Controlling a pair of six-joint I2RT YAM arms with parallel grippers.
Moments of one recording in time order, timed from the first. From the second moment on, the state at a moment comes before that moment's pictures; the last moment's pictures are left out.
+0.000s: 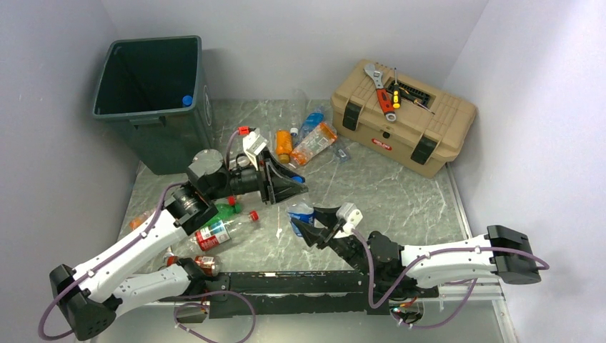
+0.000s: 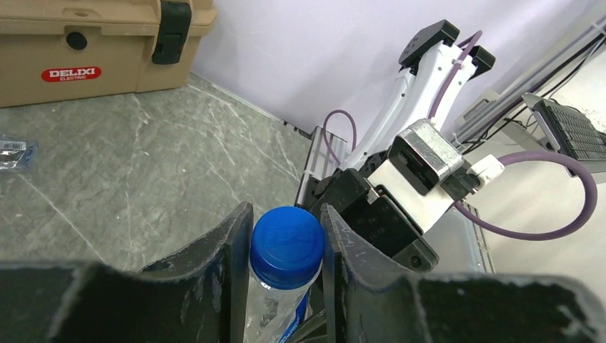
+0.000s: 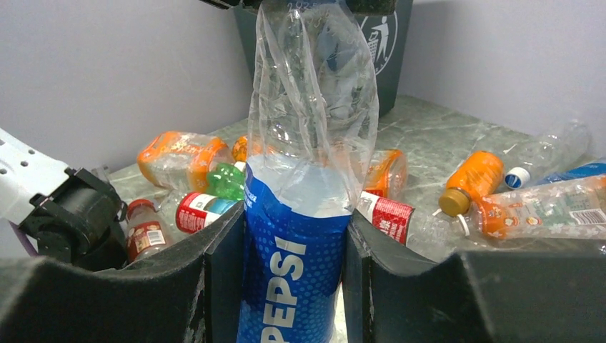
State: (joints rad) left arm -0.78 0.95 0.91 0.10 0.58 -0.51; right arm 1.50 0.92 0.31 0.93 0.59 -0.09
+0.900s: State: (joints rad) left arm -0.78 1.16 1.89 -0.12 -0.43 0.40; right arm 1.49 0.52 0.49 0.24 0.65 0.19
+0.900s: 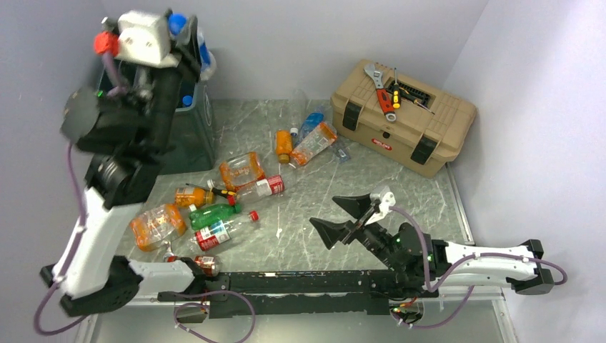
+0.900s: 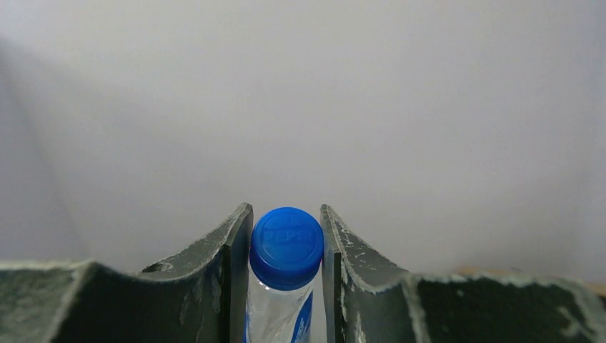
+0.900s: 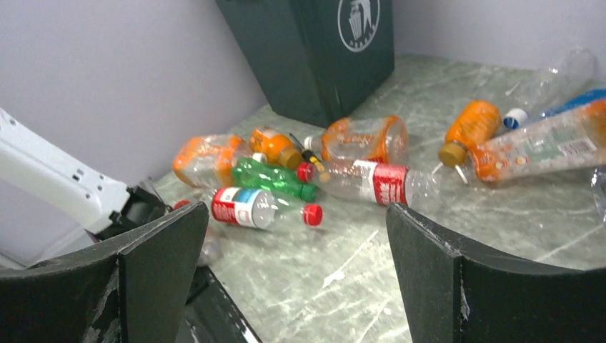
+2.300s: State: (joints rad) left arm 0.19 1.65 1.61 -0.21 -0.12 -0.31; right arm 1.46 0.52 0.41 0.15 0.69 0.26
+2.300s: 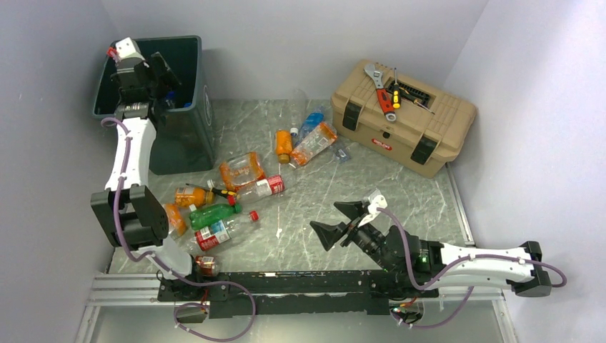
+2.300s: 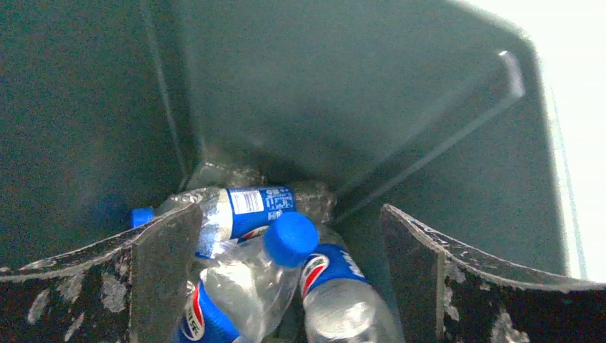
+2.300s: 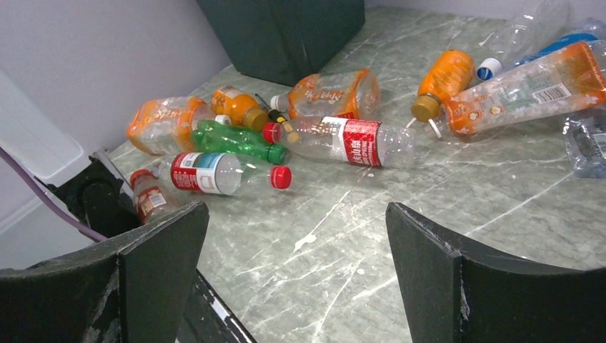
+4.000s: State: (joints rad) left arm -0.44 0.72 0.86 -0.47 -0.20 -0.10; right arm 0.94 1.96 0.72 0.92 -0.21 1.25
